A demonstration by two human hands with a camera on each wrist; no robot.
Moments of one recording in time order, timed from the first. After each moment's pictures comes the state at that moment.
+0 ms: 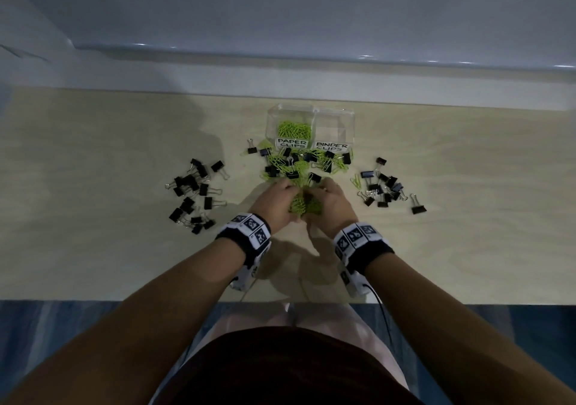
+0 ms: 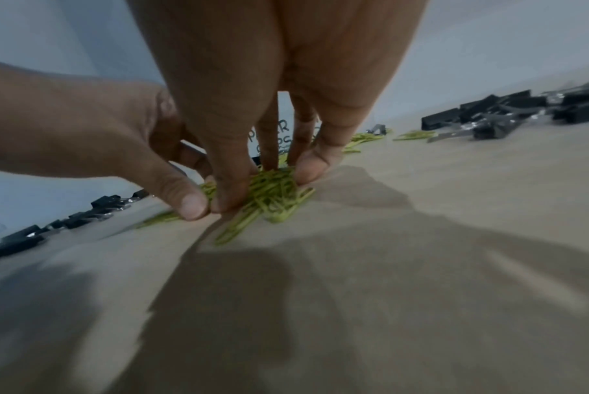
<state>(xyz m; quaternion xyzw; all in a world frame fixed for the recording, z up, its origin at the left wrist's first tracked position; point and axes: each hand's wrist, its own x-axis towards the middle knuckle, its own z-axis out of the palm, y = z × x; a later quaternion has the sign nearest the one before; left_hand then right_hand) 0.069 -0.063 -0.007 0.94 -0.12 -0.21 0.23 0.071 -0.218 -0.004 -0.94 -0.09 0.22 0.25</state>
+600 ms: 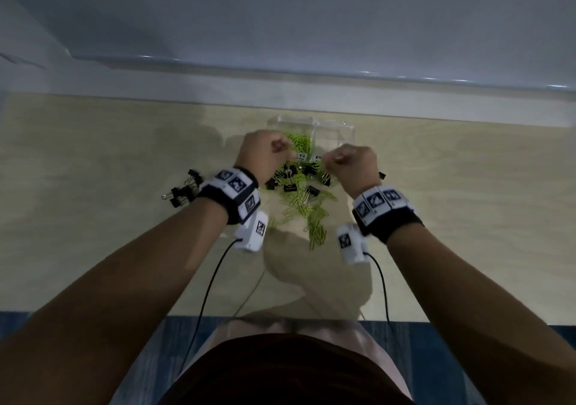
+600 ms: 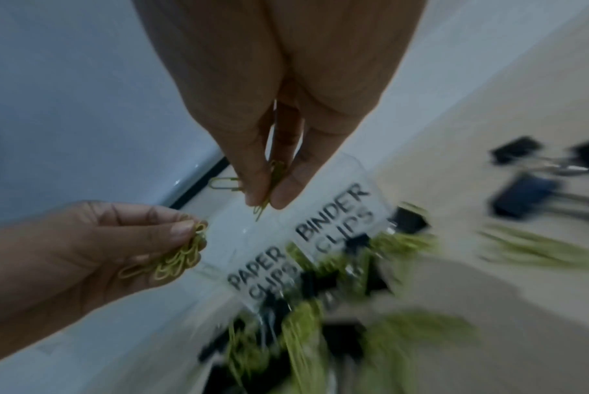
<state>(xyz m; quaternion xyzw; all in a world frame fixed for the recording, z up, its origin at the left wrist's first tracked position) 0.155 -0.042 0.055 0.89 0.04 -0.09 0.45 0.155 -0.233 0.051 -0.89 0.05 0.11 0.45</state>
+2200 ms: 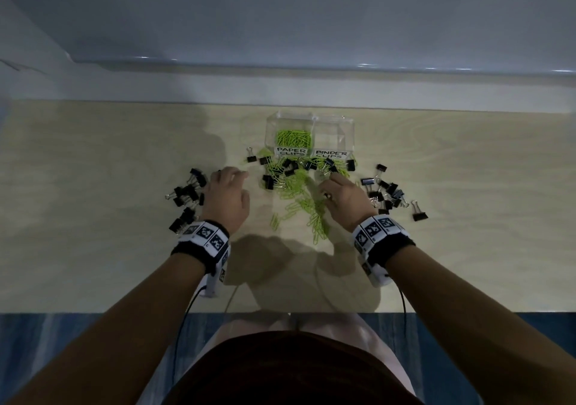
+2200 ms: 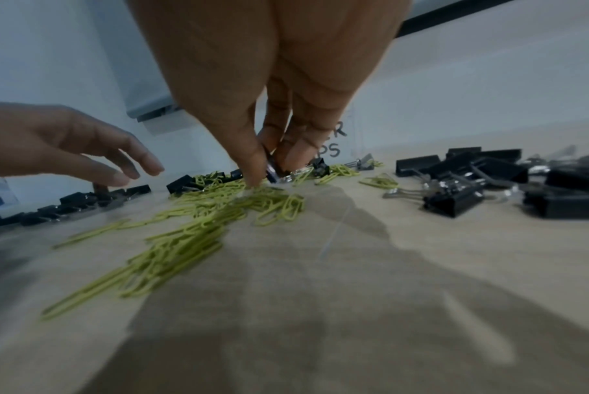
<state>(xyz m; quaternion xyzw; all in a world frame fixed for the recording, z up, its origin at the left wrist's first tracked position) 0.075 0.016 -0.010 0.98 0.00 -0.05 0.18 0.102 -0.247 -0.004 -0.94 -0.21 0.08 0.26</state>
